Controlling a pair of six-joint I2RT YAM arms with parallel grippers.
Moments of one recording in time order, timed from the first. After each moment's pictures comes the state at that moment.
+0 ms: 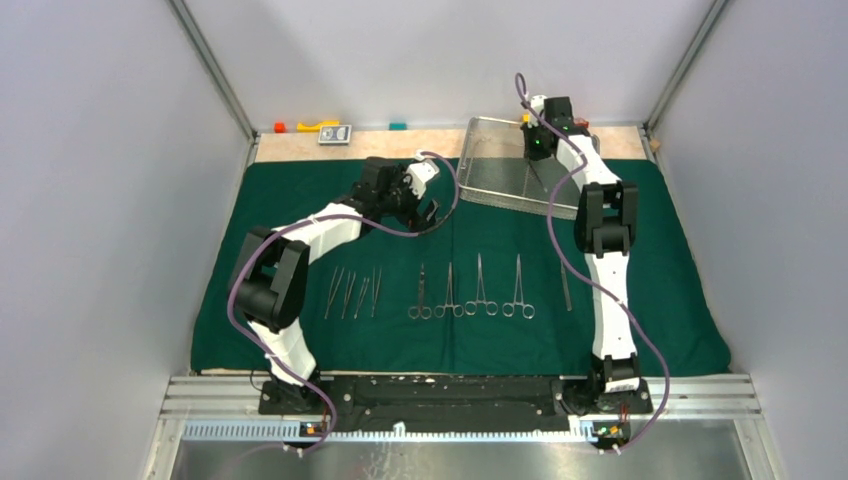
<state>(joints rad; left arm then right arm) -0.41 1.78 1.15 0.03 0.43 0.34 0.10 2.58 2.29 -0.50 -0.18 -0.16</state>
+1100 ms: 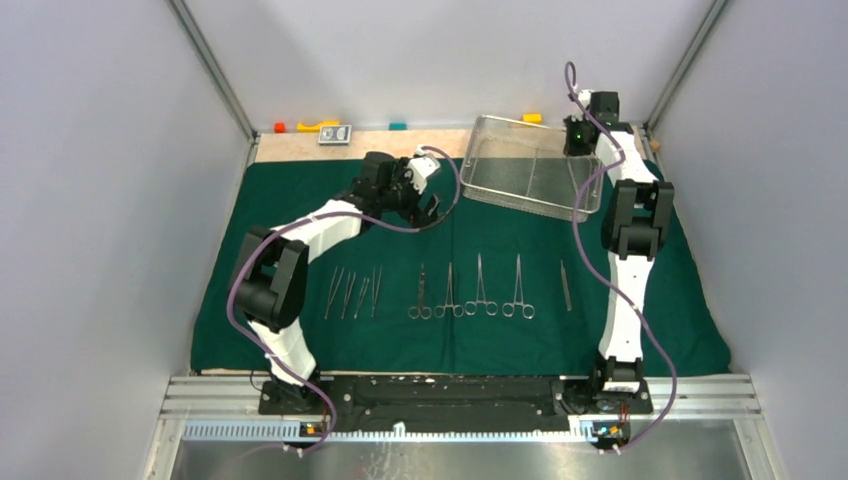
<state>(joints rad) -0.41 1.78 1.18 0.03 0.45 0.34 -0.05 2.45 2.17 -0.49 -0.19 -0.13</state>
